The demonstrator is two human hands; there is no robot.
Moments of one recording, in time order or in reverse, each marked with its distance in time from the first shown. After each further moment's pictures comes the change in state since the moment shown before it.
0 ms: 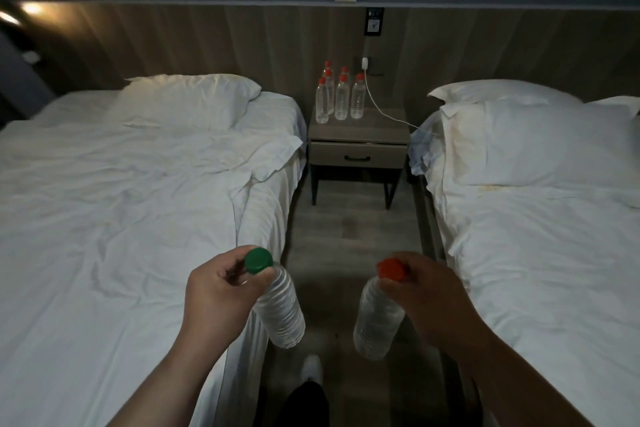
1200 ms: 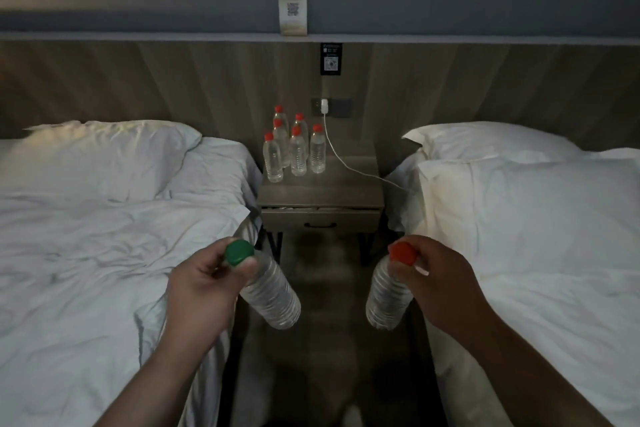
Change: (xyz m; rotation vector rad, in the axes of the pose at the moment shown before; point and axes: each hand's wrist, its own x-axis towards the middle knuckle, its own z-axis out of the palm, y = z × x) left_hand 0.354 0.064 0.215 -0.082 0.011 0.023; right_hand 0.382 0.038 -0.163 -0.008 0.114 -0.016
